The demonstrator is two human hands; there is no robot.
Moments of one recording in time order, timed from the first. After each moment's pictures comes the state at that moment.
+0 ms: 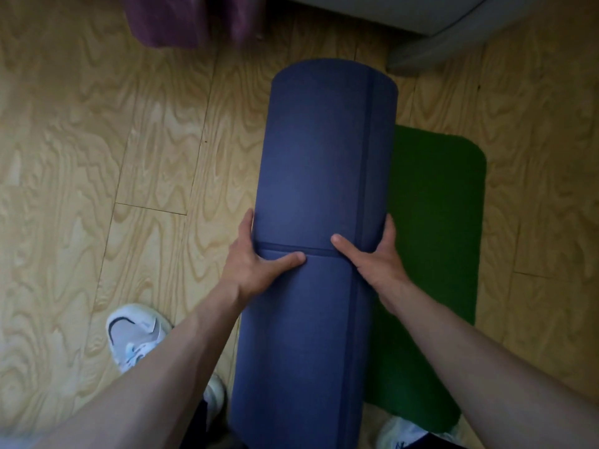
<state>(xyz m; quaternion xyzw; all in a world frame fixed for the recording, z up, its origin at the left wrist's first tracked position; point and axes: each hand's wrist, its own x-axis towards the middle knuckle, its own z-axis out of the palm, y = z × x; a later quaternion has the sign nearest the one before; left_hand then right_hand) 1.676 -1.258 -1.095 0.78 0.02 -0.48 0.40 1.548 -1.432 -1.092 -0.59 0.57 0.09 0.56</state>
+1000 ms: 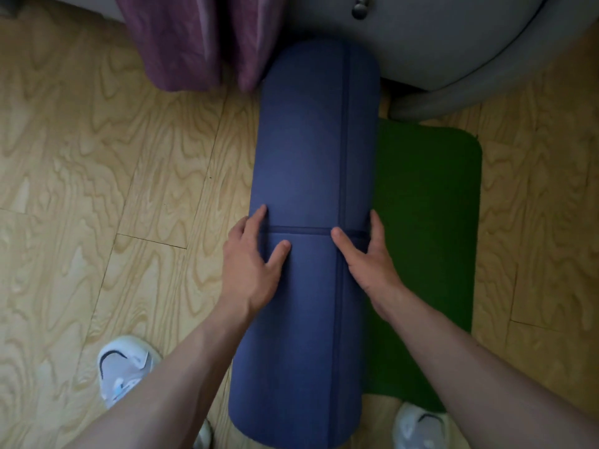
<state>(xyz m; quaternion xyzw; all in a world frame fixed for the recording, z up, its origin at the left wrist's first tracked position) 1.718 -1.307 -1.073 0.87 -0.08 -0.30 0.37 1.617 -1.468 -1.076 -0.61 0.52 0.07 0.59</state>
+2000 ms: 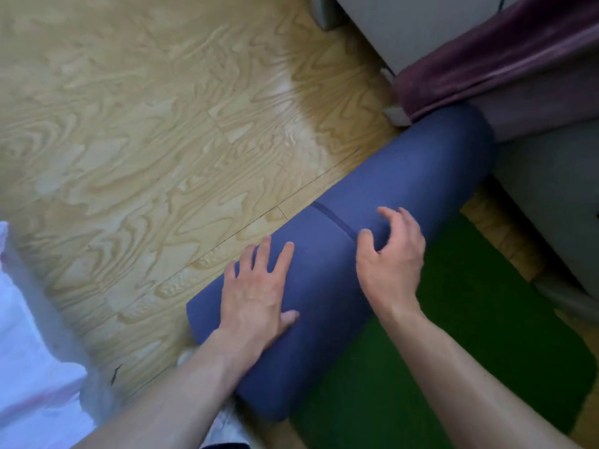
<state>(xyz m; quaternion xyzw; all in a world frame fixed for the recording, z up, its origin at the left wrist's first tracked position) 1.727 -1.099 -1.065 0.97 -0.01 -0.24 0.07 1.785 -1.268 -1.026 -0.91 0.23 0.05 0.34</state>
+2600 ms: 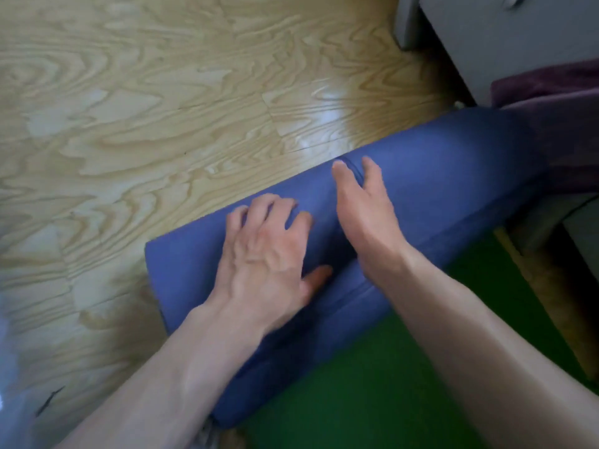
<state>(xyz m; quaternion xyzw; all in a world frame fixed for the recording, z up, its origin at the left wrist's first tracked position) 1.774 -1.039 -1.111 0.98 0.02 -0.03 0.19 1.870 -1.142 -1.093 -0.87 0.12 0.19 0.43</state>
